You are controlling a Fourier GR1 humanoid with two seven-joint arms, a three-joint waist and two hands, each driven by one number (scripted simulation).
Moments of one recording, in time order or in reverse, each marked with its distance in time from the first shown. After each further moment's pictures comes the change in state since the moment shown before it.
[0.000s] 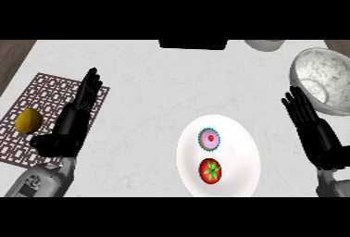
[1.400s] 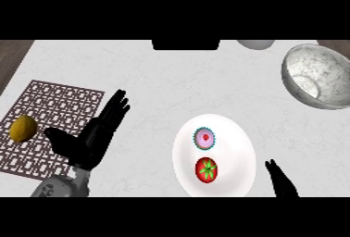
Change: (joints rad) left arm 0.076 -0.097 -0.033 0.015 0.218 -0.185 0.117; right arm 0.501 0.060 0.414 -0.412 1.237 -0.548 0.689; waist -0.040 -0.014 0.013
